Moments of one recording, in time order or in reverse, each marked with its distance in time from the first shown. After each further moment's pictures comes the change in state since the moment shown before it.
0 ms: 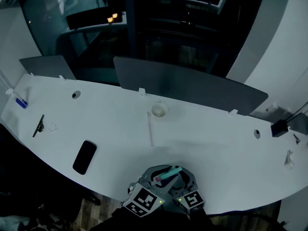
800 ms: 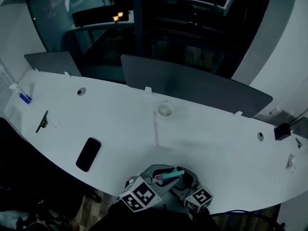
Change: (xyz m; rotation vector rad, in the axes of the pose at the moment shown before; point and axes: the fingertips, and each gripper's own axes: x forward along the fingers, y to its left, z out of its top) left arm -0.010 -0.006 -0.003 0.049 0.062 -0.152; right arm -0.005 0.009 0.004 0.142 -0.065 0.161
